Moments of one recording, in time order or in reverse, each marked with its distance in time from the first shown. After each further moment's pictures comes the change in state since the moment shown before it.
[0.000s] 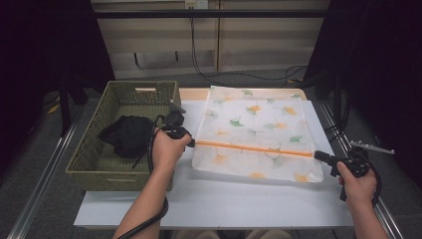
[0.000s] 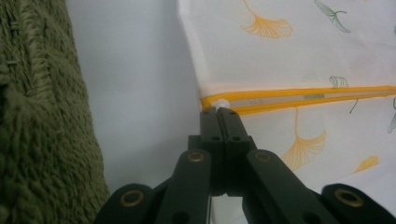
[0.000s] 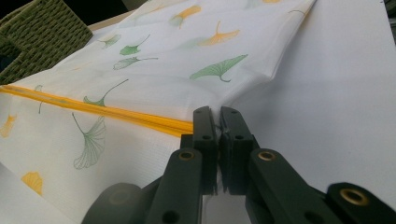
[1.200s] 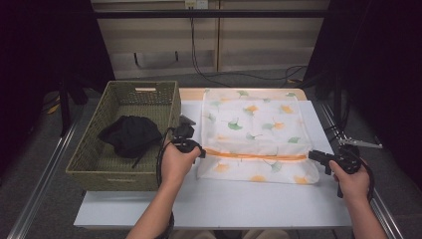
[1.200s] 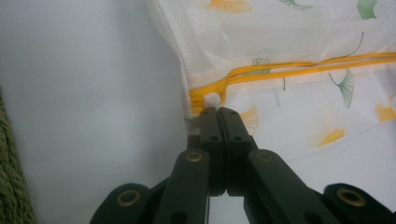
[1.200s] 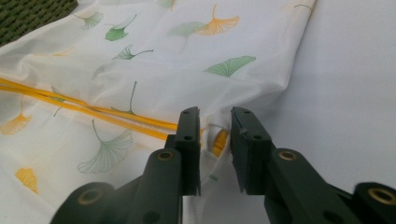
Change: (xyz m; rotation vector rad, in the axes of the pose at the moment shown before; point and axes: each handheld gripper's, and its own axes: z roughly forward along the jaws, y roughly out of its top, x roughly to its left) left arm -0.021 -0.031 0.024 0.006 -0.068 0.045; right arm 0.006 0.004 0.017 0.070 -0.045 -0.112
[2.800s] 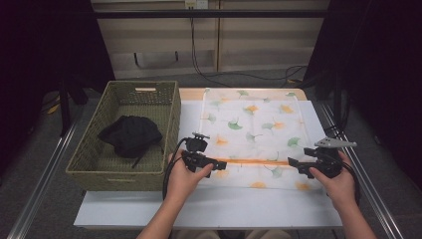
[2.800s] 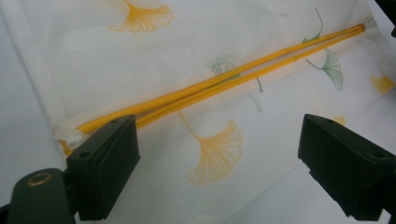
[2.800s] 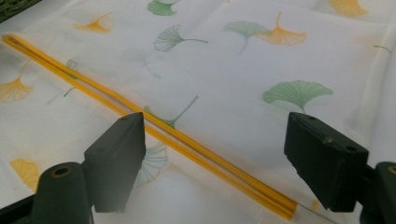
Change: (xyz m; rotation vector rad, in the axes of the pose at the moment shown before) left arm -0.017 -0.034 0.027 -0.113 -0.078 0.276; right arm 0.059 0.005 0.016 0.045 0.007 -0.271
